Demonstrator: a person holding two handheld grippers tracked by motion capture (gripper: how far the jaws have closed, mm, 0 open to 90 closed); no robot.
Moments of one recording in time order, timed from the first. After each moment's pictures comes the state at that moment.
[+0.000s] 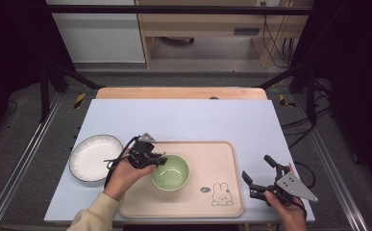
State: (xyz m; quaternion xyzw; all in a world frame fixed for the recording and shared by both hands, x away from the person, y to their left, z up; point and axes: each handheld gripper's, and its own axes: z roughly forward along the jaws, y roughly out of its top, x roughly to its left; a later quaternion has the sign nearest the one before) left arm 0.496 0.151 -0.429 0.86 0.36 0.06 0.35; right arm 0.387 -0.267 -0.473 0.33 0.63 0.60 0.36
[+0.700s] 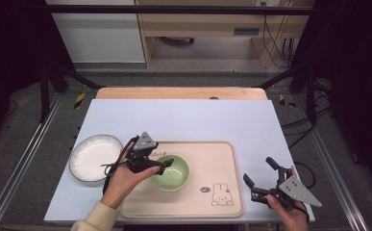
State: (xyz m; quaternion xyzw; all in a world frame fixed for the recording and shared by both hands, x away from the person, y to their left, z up) left arm 0.469 0.151 -0.409 0.83 0.30 0.15 0.45; right arm 0.375 -0.267 -0.467 0.33 0.62 0.61 0.37
